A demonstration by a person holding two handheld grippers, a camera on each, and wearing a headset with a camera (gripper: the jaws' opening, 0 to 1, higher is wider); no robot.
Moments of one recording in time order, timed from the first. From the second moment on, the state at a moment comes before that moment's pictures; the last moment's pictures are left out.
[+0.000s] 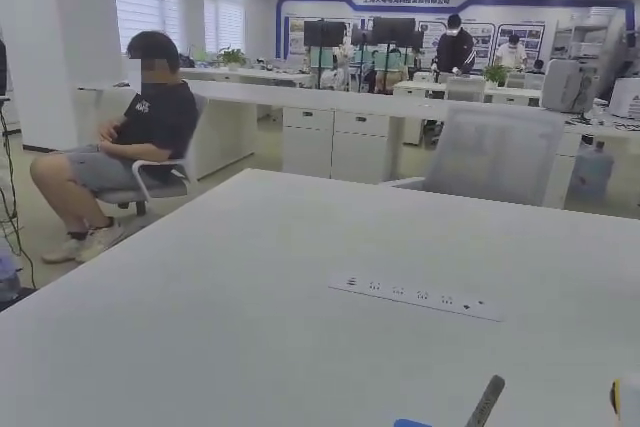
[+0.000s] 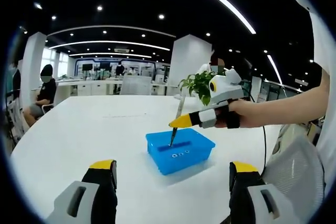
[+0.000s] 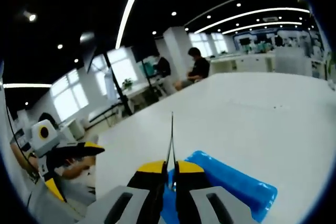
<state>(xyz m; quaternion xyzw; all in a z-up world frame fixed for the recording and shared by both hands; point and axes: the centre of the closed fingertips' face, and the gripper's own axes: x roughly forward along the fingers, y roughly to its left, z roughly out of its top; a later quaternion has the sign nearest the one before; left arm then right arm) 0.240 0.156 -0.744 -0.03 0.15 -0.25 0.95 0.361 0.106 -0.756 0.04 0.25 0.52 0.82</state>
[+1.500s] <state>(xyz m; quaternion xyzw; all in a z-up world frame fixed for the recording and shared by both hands) 0.243 0.158 -0.737 -0.06 0.14 -0.25 0.96 0.371 0.113 -0.814 -0.06 0.26 0.52 0.81</state>
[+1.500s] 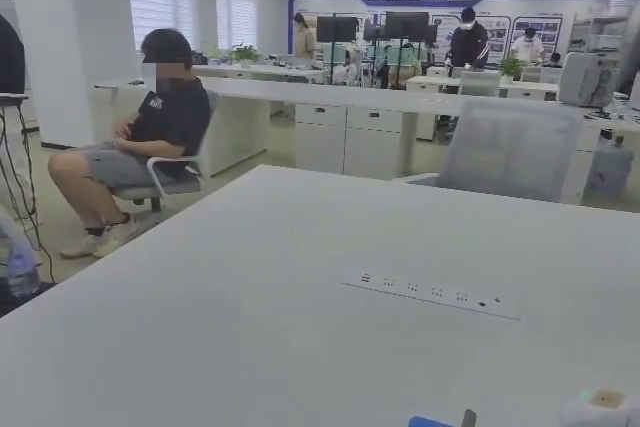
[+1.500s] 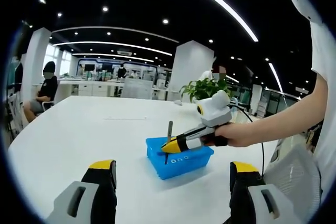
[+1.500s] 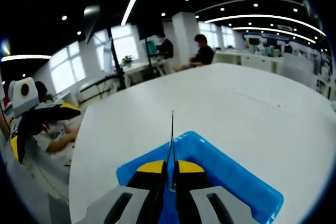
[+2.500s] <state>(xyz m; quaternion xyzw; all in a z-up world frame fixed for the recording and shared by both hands) 0.238 0.162 -0.735 -0.09 0.15 -0.25 0.95 0.327 0.091 -0.746 -0.07 0.18 0.56 0.81</state>
